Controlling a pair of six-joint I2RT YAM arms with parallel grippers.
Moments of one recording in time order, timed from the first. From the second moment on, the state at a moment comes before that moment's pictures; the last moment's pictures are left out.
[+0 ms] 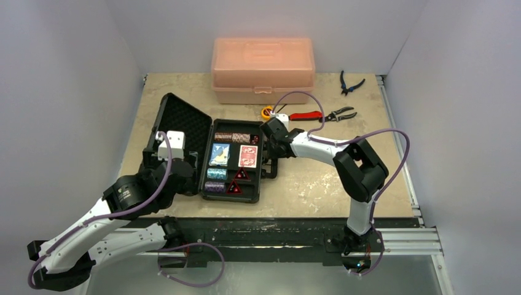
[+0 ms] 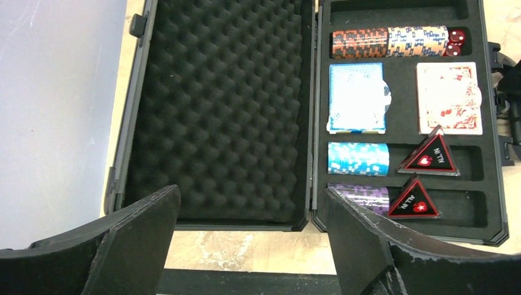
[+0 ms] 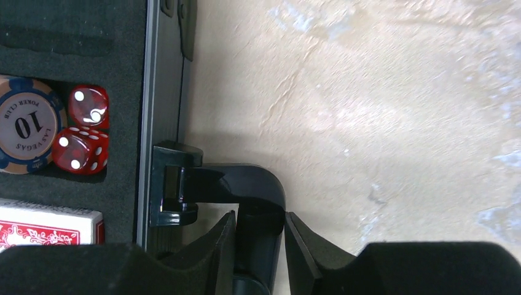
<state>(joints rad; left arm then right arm) -0.98 0.70 1.03 -1.18 -0.89 -0.54 0.72 1.87 1.22 -0.39 0.32 0.62</state>
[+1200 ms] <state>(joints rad) -0.88 0.86 1.14 -1.12 -0.66 -0.40 0.68 1.23 0.88 -0.22 0.69 0.46</state>
